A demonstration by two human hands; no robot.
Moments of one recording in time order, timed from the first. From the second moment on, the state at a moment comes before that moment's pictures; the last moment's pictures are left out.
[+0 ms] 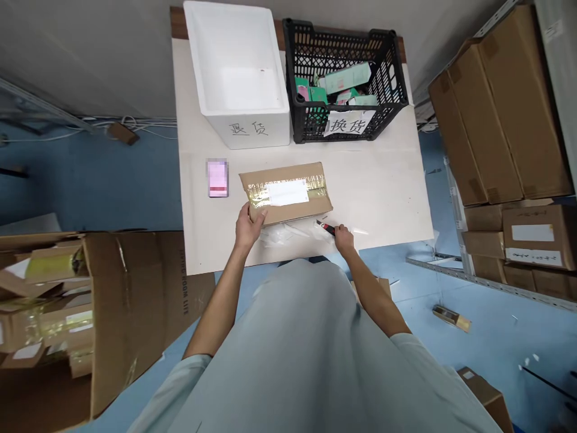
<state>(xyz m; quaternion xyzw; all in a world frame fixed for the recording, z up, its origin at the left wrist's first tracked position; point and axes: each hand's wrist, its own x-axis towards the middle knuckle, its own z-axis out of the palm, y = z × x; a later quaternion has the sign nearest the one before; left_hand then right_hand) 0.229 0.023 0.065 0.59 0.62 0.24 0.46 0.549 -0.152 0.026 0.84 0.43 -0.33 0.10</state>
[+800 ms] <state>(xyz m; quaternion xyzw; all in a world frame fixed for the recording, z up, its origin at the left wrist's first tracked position) 0.345 0.022 0.087 0.59 0.61 0.19 0.48 0.697 -0.078 0.050 0.75 0.40 -0.38 -0.36</state>
